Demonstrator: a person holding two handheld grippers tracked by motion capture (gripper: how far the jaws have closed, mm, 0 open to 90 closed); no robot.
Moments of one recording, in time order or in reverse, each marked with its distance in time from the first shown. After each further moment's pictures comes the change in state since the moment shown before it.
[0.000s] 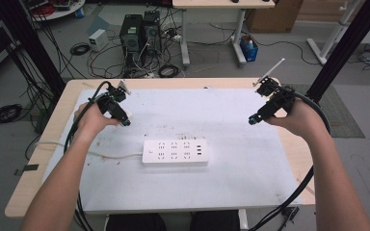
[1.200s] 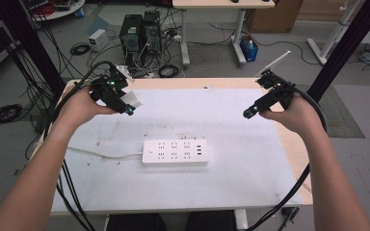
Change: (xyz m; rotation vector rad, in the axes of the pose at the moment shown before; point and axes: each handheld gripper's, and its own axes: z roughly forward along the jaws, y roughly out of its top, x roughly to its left) left arm -0.056 0.007 -0.089 -0.236 0.001 0.434; right arm -0.001 0.010 -0.011 -0.037 0.104 0.177
